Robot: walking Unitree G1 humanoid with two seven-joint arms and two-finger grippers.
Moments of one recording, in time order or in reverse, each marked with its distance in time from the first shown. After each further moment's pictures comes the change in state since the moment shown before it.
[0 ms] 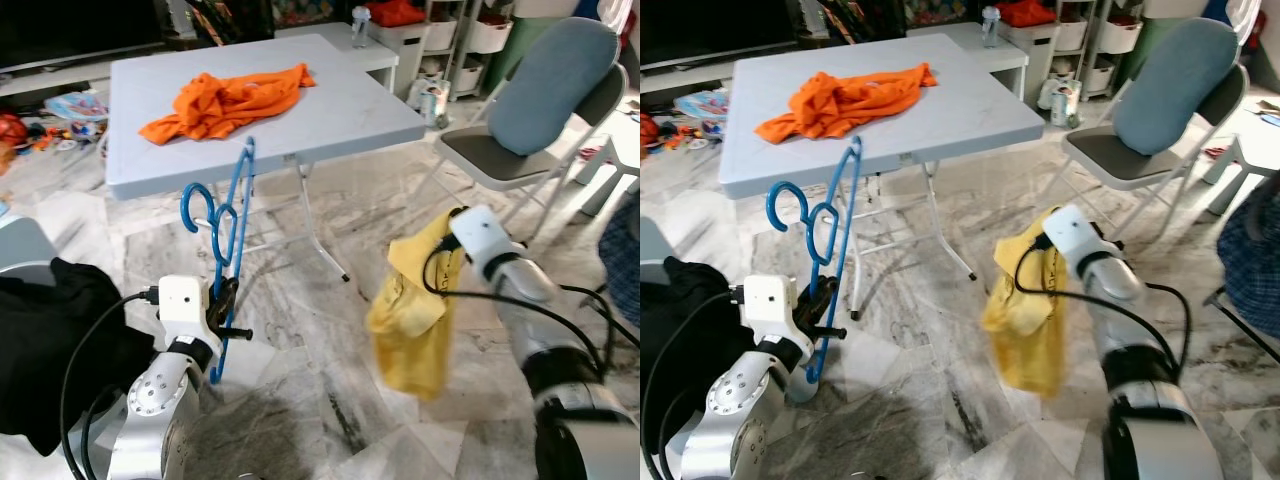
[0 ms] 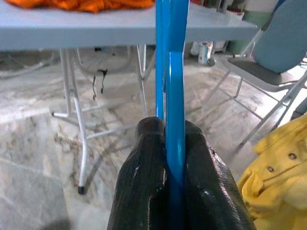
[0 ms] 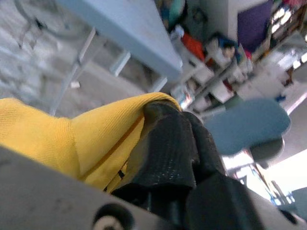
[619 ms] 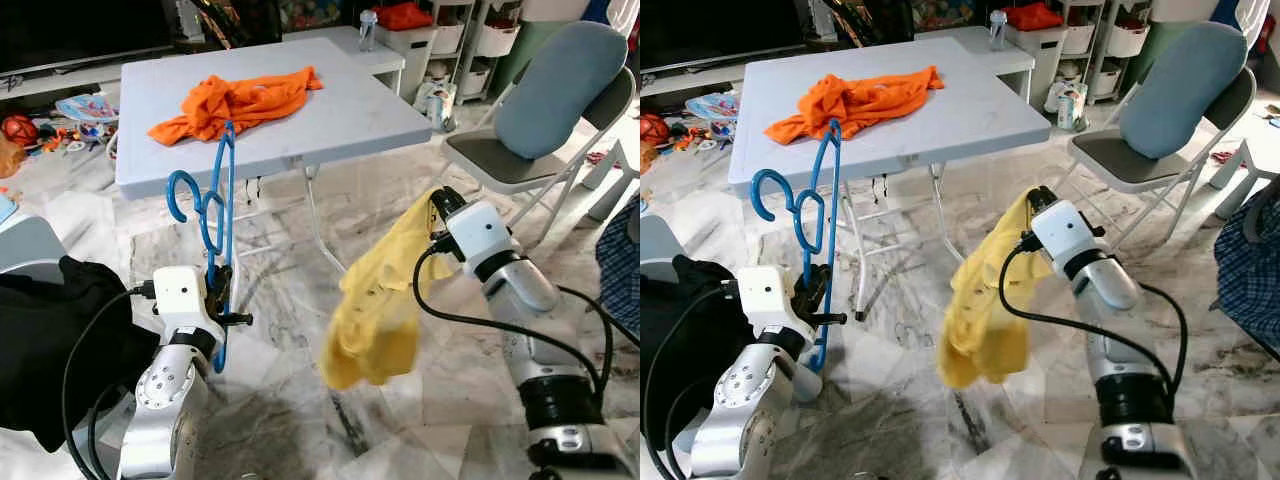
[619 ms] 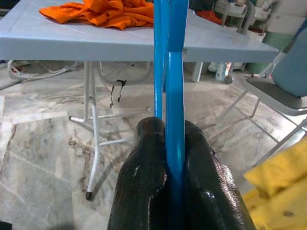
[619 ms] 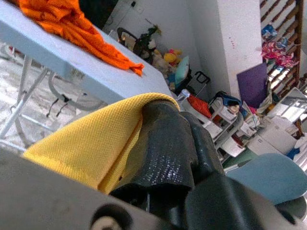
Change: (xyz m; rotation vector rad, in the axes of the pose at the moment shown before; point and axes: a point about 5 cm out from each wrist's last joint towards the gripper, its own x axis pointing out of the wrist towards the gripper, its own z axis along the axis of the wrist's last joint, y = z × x) left arm 0.005 -0.004 0.006 -0.051 -0.038 0.104; right arm -0.016 0.038 0.024 0.095 -0.184 0.163
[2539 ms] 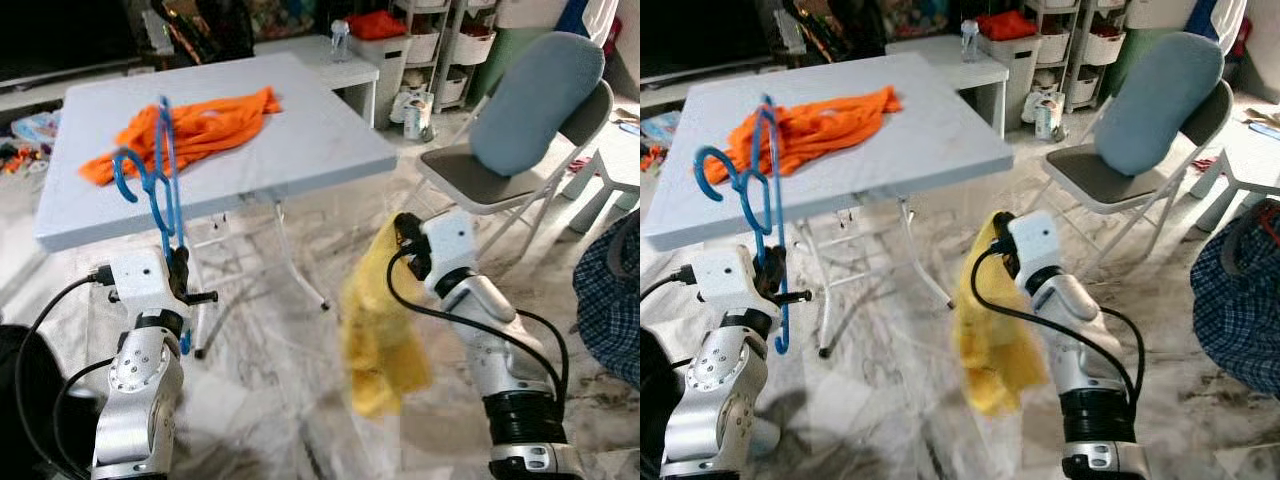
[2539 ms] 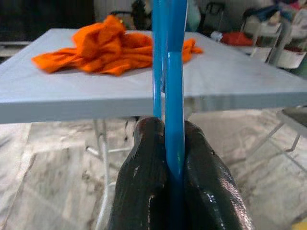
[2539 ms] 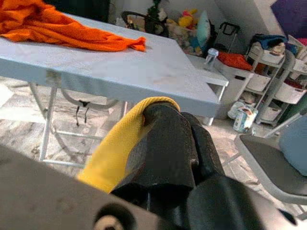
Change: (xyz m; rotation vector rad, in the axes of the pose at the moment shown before) left arm 0.006 0.024 0.023 0.042 -0.073 0.167; right arm -0.003 0.032 -0.020 0.379 0.144 -0.005
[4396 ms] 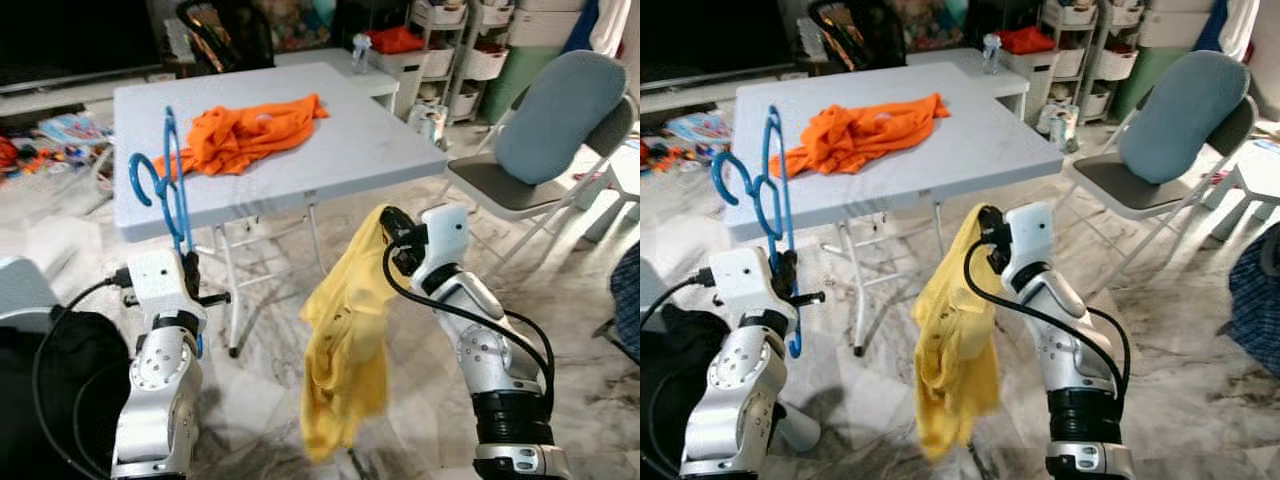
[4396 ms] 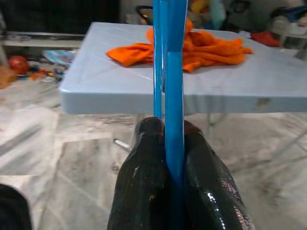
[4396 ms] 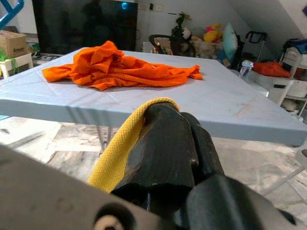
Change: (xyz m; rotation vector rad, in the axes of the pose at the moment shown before) left arm 0.003 -0.011 -0.001 0.023 0.026 0.071; right arm 0.010 0.024 0.003 0.162 -0.020 0.076
